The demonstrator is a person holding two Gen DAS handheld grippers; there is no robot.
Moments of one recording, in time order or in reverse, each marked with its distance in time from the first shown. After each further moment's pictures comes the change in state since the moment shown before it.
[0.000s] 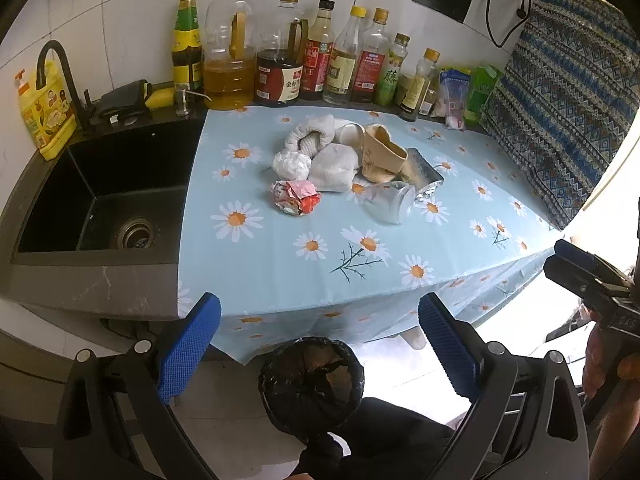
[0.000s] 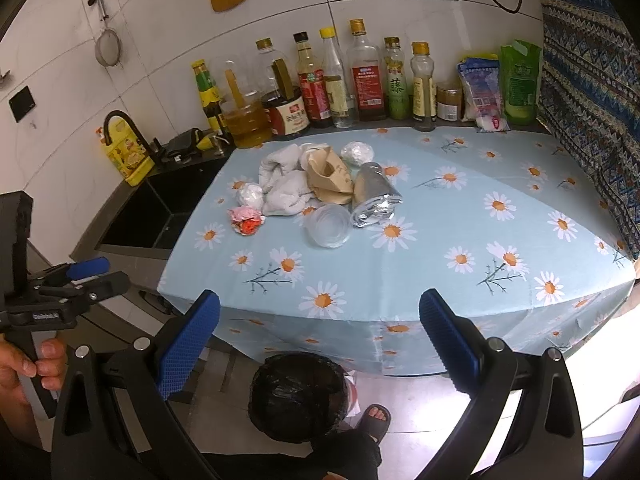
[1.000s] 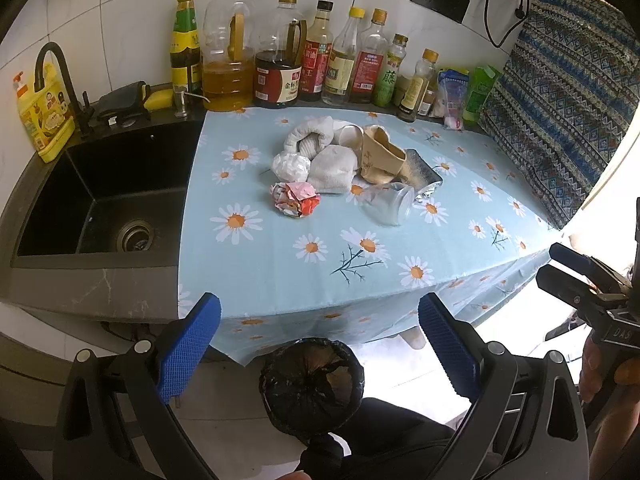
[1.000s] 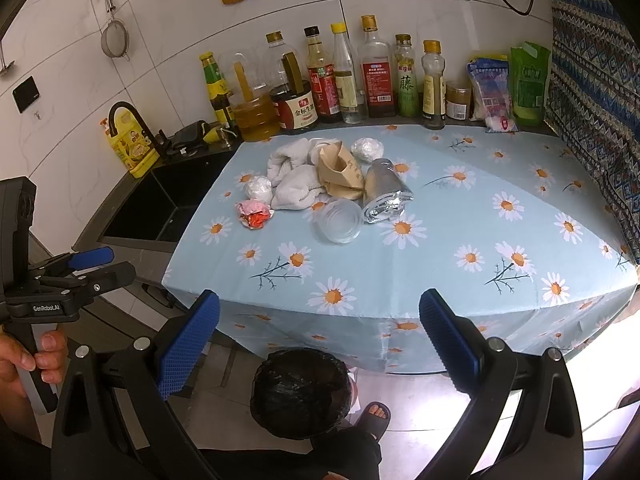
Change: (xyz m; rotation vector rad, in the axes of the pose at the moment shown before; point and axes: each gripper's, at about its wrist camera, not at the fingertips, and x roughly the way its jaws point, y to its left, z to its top) left arm -0.003 0.000 0.002 0.005 -0.001 -0.002; right arm 0.006 0.009 -0.004 -0.016 0.017 0.008
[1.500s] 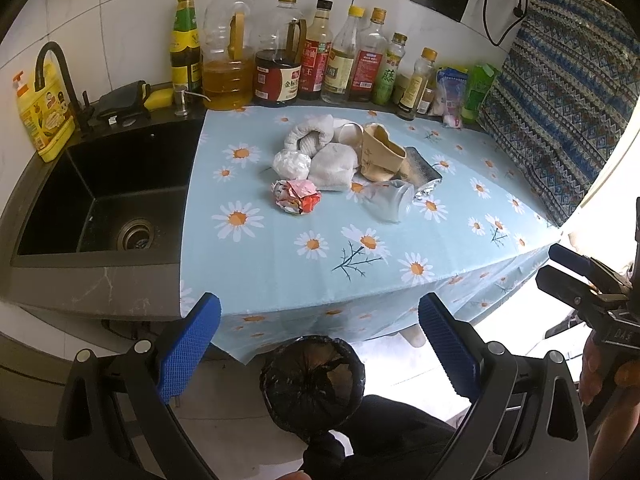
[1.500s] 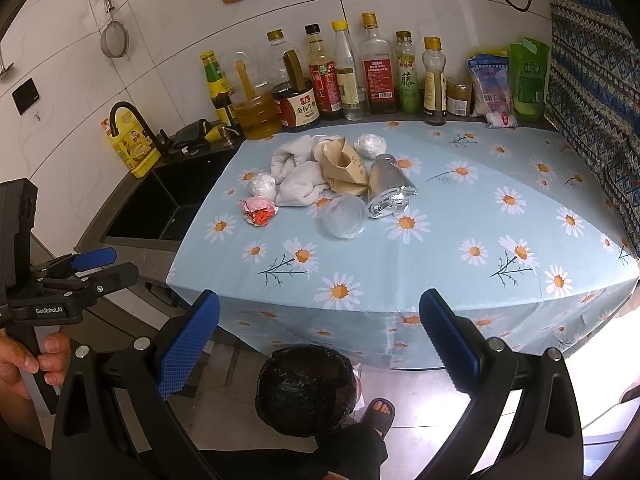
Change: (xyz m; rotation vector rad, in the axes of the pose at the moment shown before) left arm 0.001 0.002 -0.003 0.004 0.006 -0.008; right arm 0.000 0.005 -0.006 0.008 0.003 -0.002
